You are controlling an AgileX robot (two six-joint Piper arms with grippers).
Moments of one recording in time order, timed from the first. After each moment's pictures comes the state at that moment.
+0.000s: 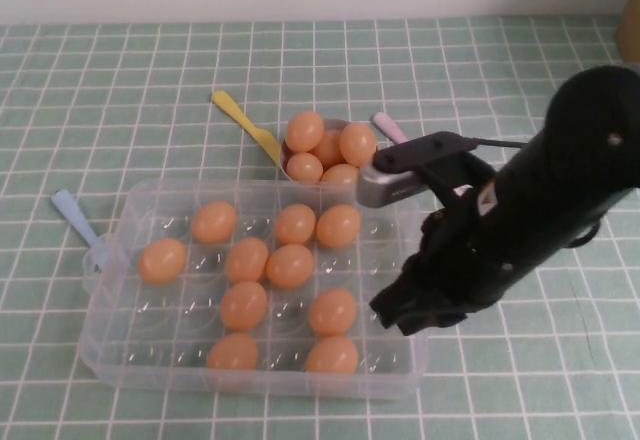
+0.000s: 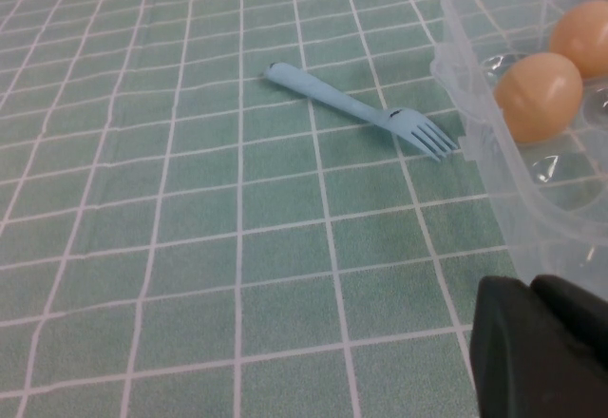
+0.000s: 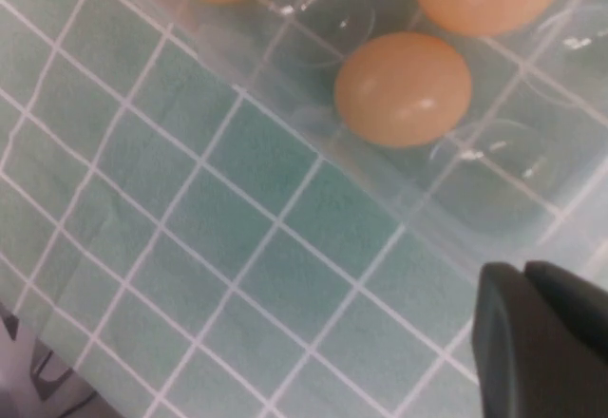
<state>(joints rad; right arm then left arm) 0.67 1.53 -1.22 0.32 1.02 -0.05 -0.06 -0.01 0.02 0.03 0.37 0.08</state>
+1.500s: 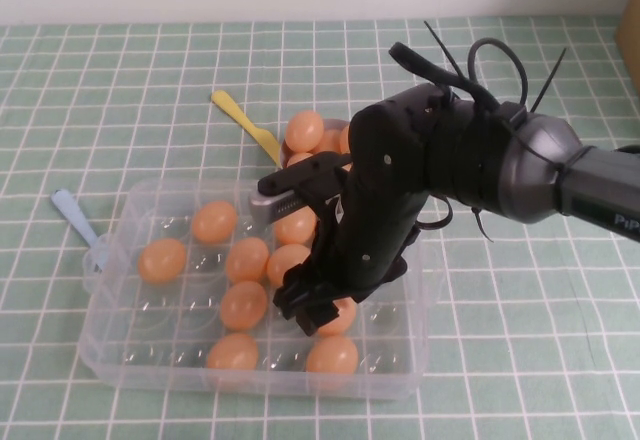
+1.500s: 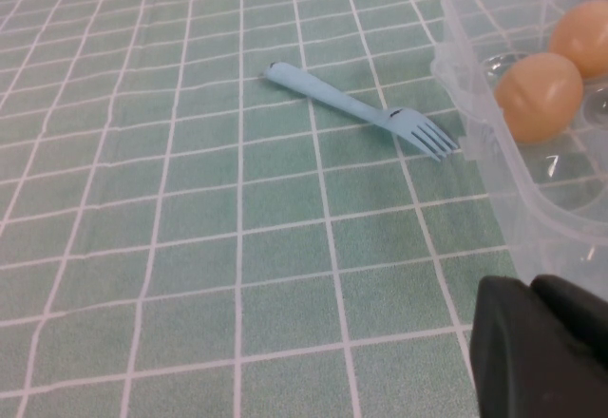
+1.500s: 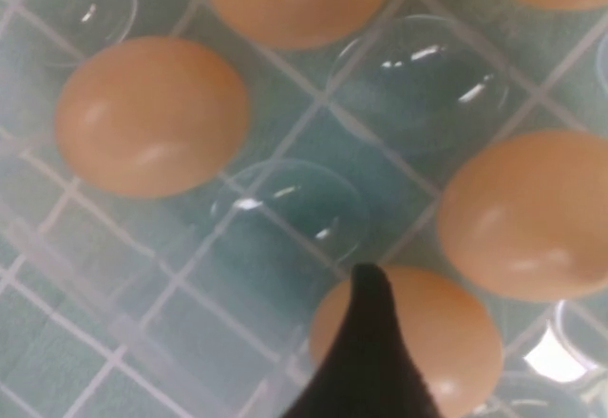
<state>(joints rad) 0.78 1.95 -1.58 0.17 1.03 0.05 -0.06 -0.01 0.02 0.03 0.37 0.08</state>
